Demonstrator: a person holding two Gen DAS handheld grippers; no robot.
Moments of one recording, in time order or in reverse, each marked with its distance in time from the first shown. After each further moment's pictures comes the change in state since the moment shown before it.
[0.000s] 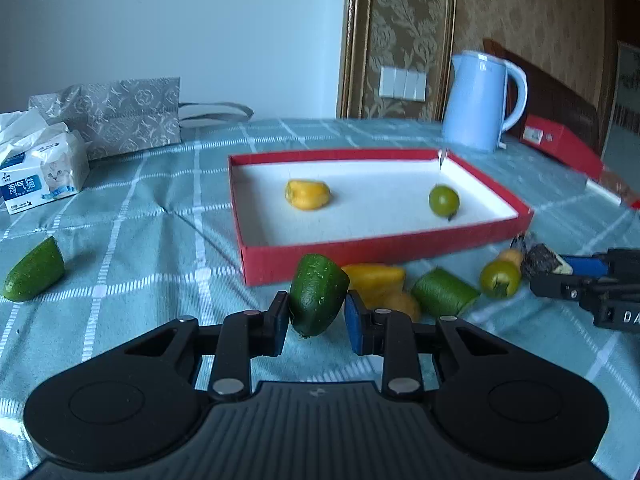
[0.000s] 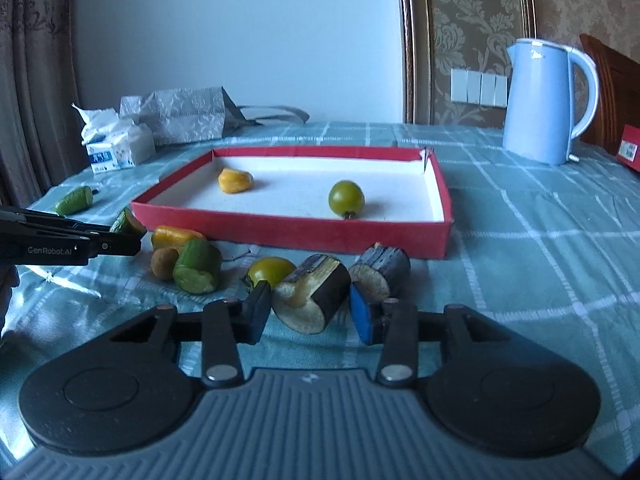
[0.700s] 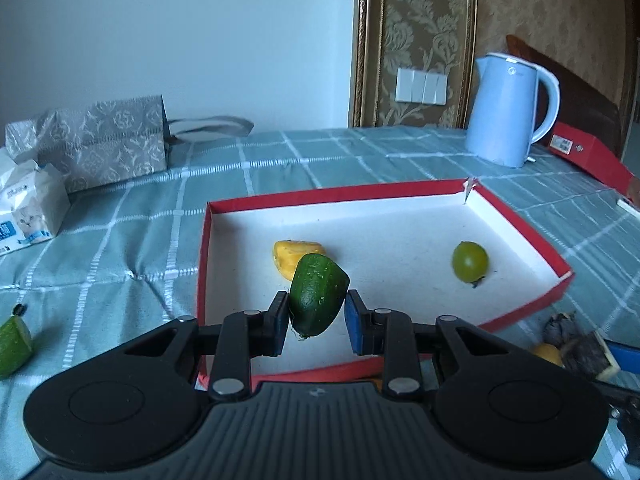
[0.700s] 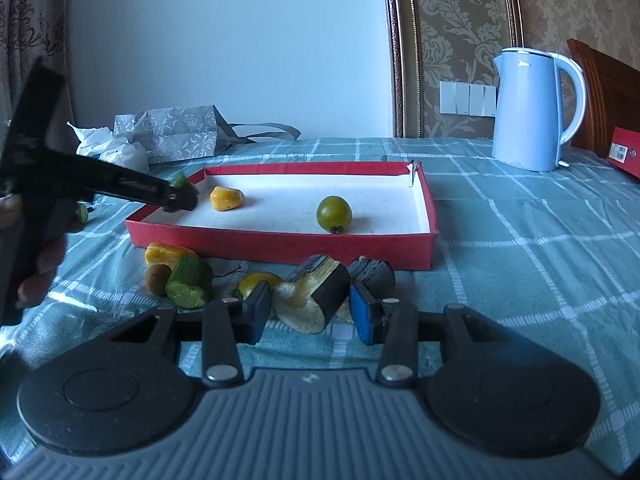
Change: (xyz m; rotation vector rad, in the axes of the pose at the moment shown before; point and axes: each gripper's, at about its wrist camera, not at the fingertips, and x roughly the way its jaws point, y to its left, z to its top) left arm 0.069 -0.019 0.064 0.004 0.041 0.064; right arm -0.003 -0.005 0.000 0.020 -0.042 -0.015
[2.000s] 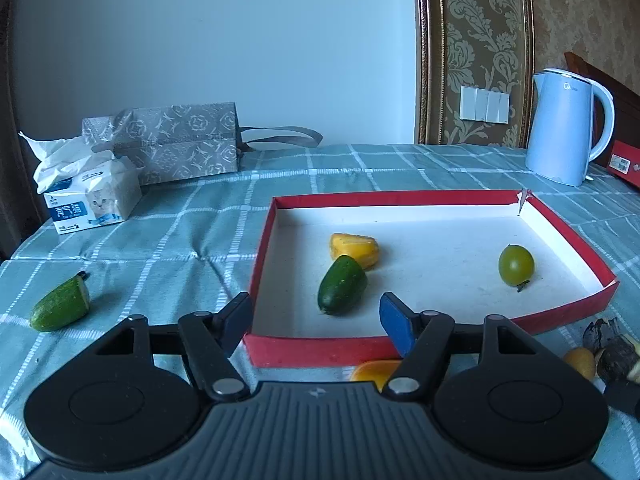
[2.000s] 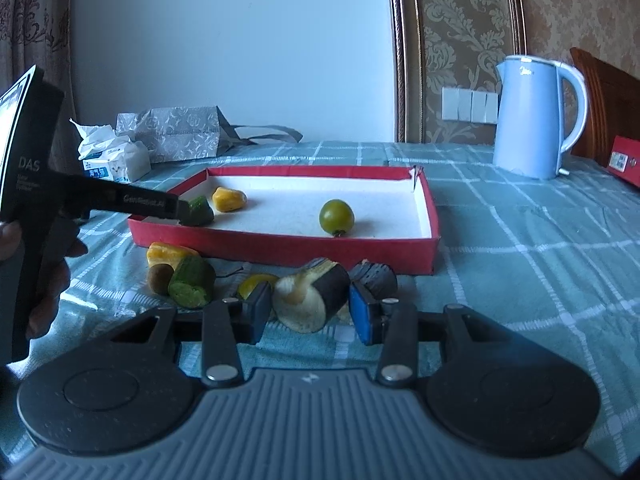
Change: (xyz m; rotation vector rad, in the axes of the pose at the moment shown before) left arm -0.024 -0.014 -0.022 -0.066 -0.075 0.230; right arm -0.004 0.004 0.000 -0.024 -0.018 -0.008
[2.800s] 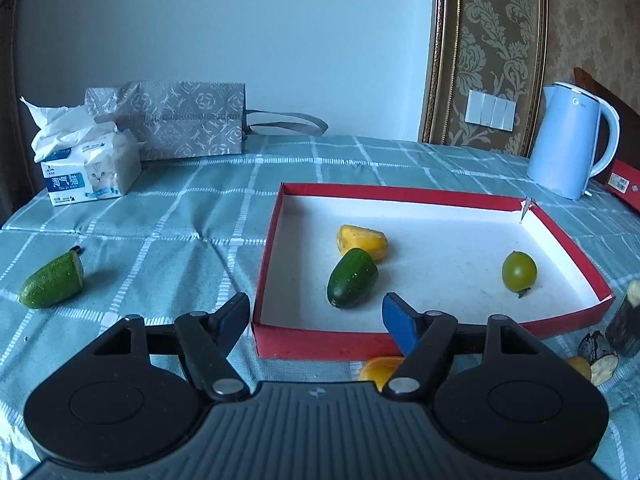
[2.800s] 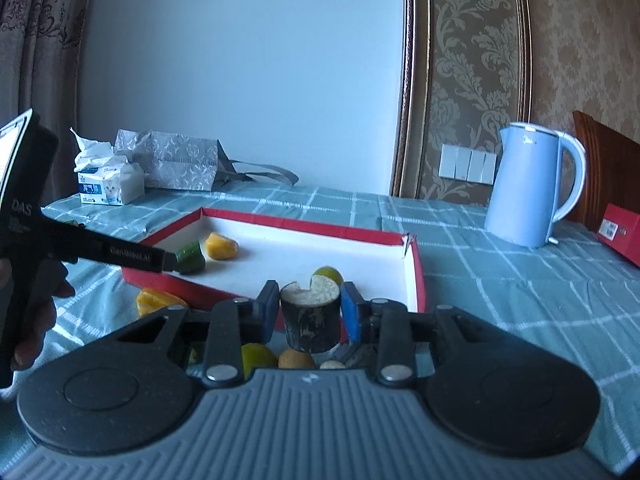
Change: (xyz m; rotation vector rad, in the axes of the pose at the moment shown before) left arm 0.005 0.017 -0.001 -0.082 0.031 -0.040; right arm -0.003 0.009 0.036 -0.116 -0.102 -0.043
